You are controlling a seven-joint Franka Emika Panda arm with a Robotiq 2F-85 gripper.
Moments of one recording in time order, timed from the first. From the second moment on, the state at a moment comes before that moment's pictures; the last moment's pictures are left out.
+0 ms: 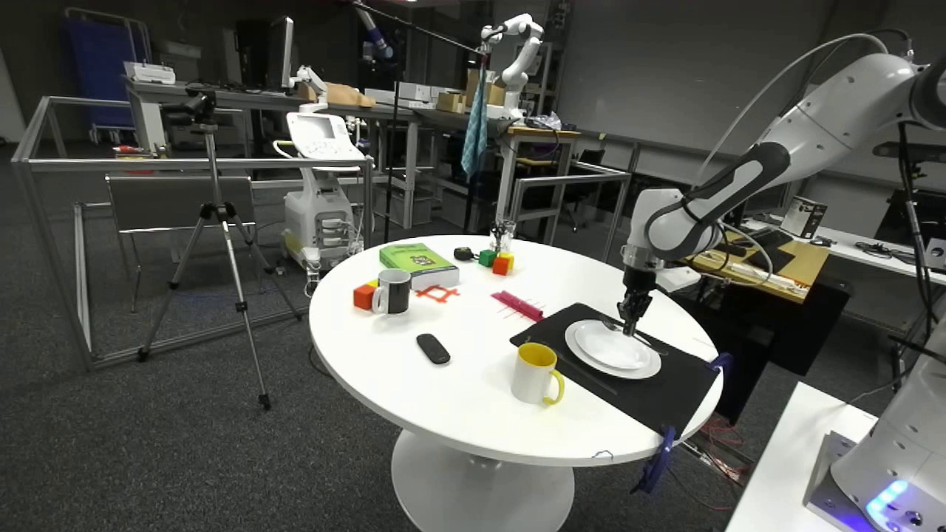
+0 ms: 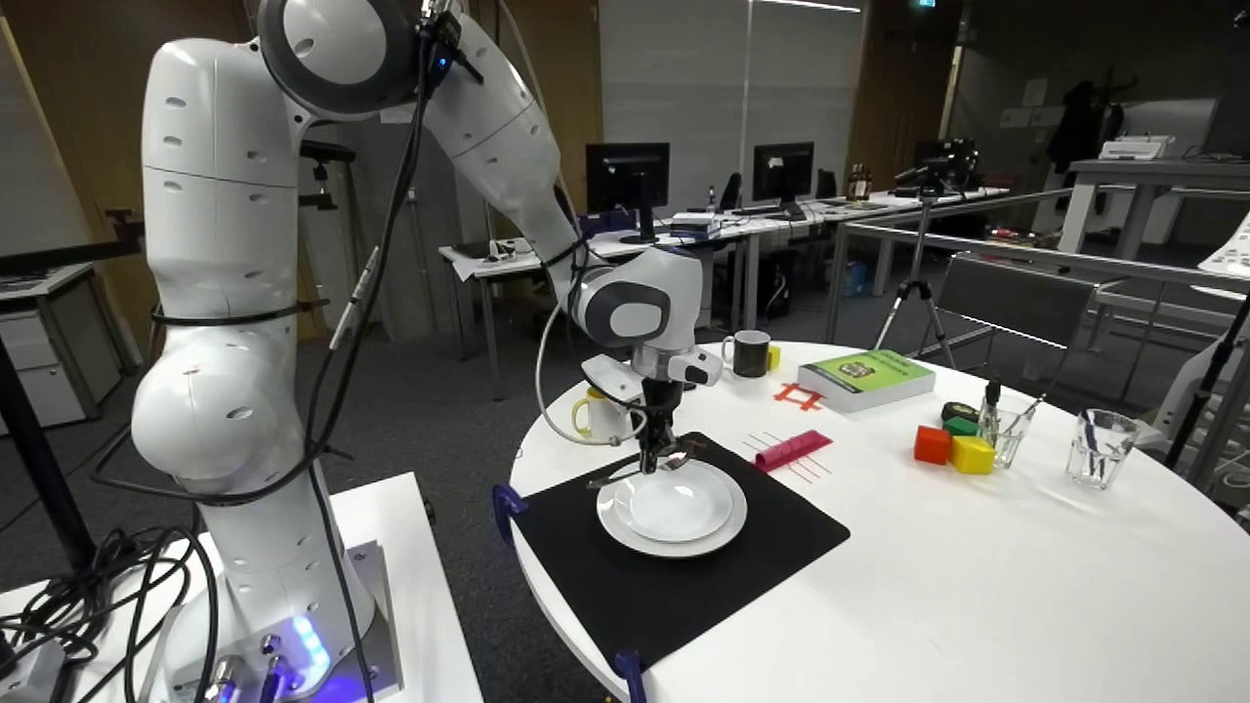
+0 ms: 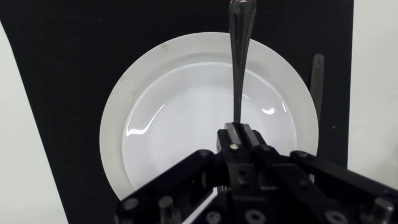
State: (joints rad) arm 0.00 0.24 -0.01 -2.35 0.07 2.50 -0.02
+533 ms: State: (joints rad) arm 0.00 0.31 -0.01 -2.33 -0.02 2.49 -0.02
